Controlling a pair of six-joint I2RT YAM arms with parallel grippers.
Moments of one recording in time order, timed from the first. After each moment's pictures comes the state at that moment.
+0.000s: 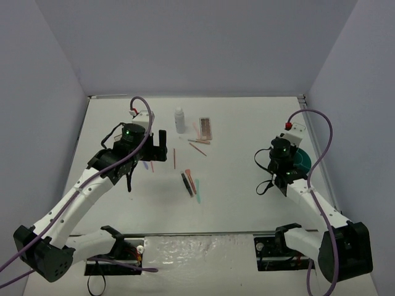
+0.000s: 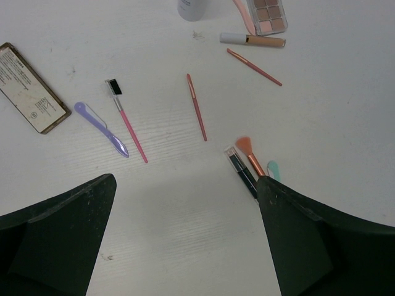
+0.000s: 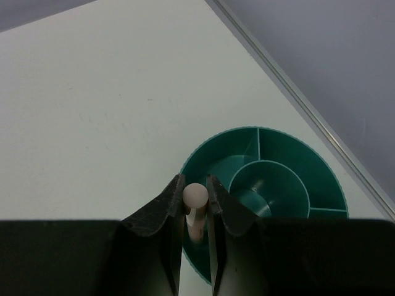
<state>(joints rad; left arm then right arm) -0.52 1.11 1.12 -0.63 -0.17 -0.30 0.22 1.07 0.56 0.10 0.69 0.26</state>
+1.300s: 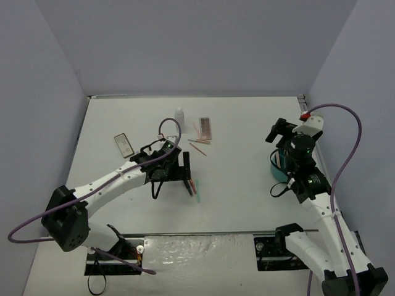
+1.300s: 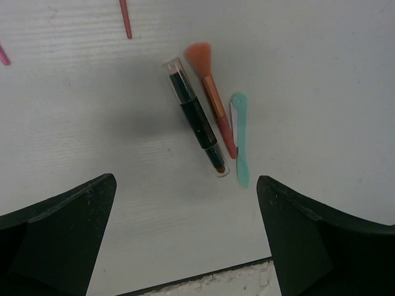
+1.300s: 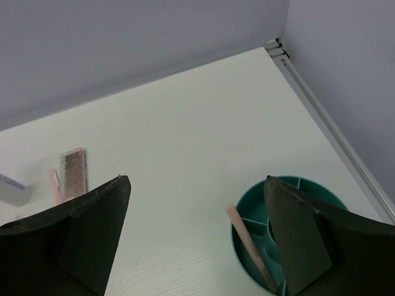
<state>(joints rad) -0.69 1.34 1.02 -0.63 -0.12 -0.69 0.22 0.86 0.79 -0.13 0.44 0.26</state>
